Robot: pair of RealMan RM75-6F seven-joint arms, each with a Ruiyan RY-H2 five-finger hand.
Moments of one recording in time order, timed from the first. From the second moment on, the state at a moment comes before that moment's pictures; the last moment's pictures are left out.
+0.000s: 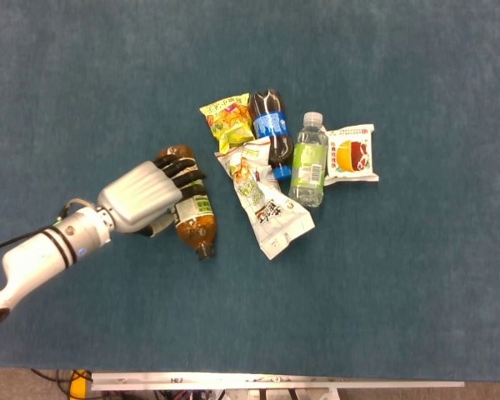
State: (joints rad) left arm -0.78 -1.30 0.14 -1.49 1.67 0.83 -0.02; right arm 0.11 -0.93 0.07 -1.65 -1.60 1.53 0.02
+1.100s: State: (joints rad) left arm -0.73 -1.23 0.12 -1.52 1.64 0.87 0.02; right arm 0.10 -0.92 0.07 -1.66 -1.60 1.54 0.02
